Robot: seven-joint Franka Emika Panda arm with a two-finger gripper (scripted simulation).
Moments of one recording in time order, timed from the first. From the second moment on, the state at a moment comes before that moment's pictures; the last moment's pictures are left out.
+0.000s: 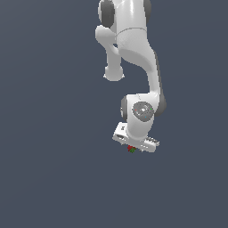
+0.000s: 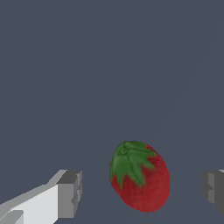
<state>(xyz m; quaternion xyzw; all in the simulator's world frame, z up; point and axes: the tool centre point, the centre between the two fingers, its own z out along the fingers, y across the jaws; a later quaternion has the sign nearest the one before) 0.065 0.093 0.041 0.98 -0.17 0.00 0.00</state>
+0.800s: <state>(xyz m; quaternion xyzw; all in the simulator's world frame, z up) 0.066 0.093 0.022 0.98 -0.18 0.00 0.00</state>
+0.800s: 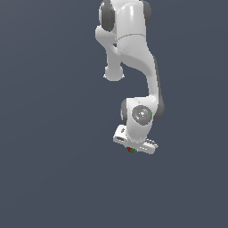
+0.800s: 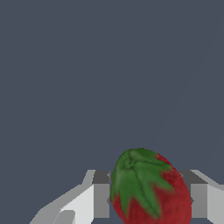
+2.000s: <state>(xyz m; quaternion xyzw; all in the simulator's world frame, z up) 0.072 0.030 0.153 0.98 -0.18 0.00 0.00</state>
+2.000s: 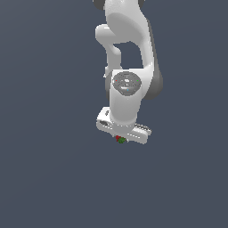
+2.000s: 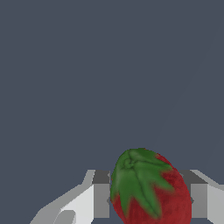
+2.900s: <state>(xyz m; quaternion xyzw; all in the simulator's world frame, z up) 0.087 -0.056 0.334 0.98 -0.18 0.00 0.00</state>
